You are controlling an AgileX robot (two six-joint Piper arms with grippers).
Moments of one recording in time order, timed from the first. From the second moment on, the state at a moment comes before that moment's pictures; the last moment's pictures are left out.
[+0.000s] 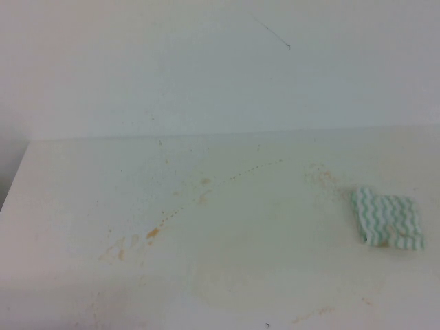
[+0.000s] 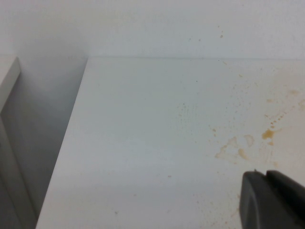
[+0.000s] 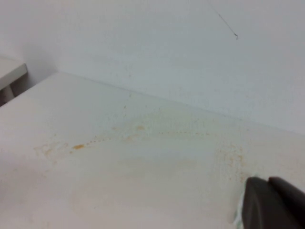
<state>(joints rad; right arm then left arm) 0.28 0.39 -0.63 0.36 0.65 -0.32 0.01 0.00 0.00 -0.14 0.31 0.00</state>
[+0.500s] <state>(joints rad) 0.28 0.39 -0.29 0.34 0.21 -0.43 0.01 0.00 0.00 -0.14 0.31 0.00</state>
